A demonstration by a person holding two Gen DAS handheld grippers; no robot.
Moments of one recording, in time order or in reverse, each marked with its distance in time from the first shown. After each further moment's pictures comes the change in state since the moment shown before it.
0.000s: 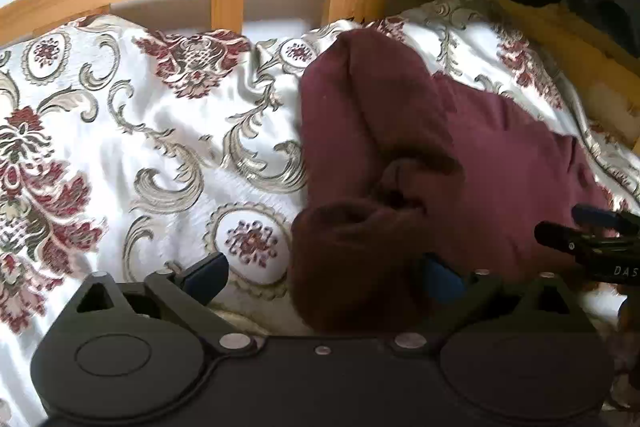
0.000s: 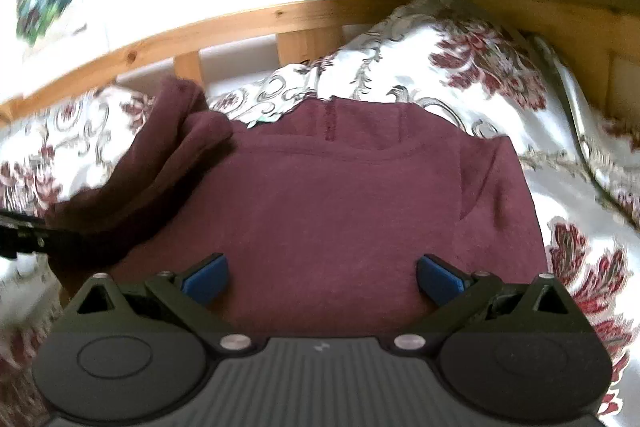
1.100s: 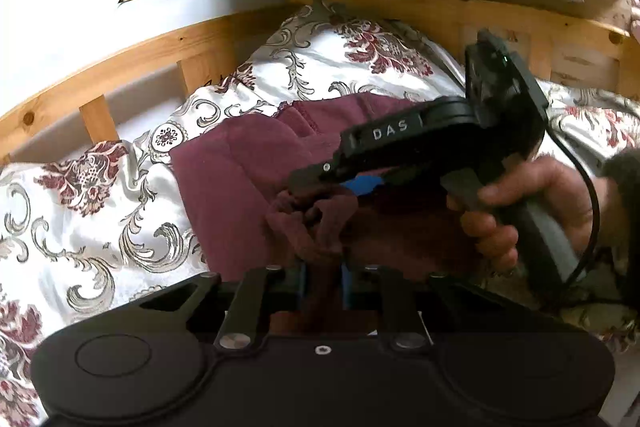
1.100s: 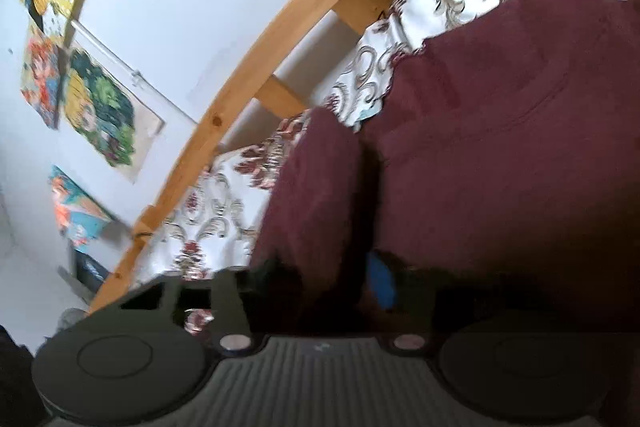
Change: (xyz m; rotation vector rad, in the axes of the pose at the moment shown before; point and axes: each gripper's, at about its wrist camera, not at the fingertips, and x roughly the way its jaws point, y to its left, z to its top) left arm -0.029 -0.093 -0.015 0.389 -0.112 -0.130; right arm 0.099 -0.035 0.035 0.453 0.125 0.633
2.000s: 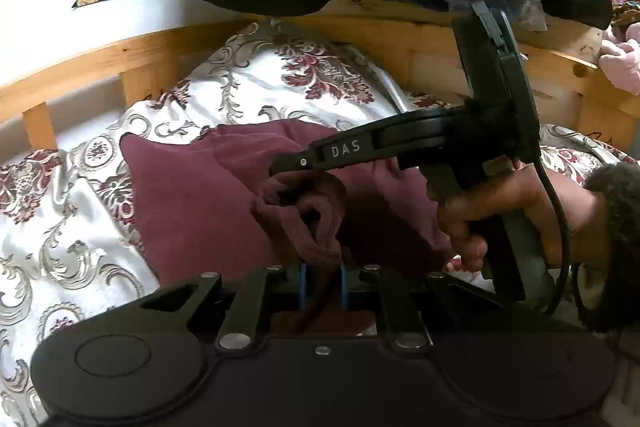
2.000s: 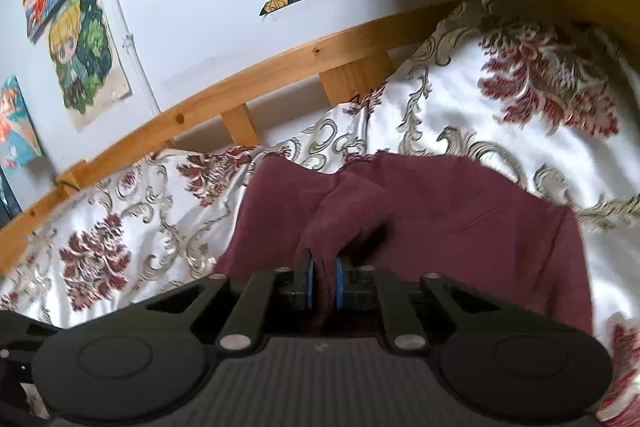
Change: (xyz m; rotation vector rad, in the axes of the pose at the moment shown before) left arm 0.015 -0.051 0.018 -0.044 -0.056 -0.140; right arm -0.071 0.046 0.008 -0.411 -0.099 -0.341
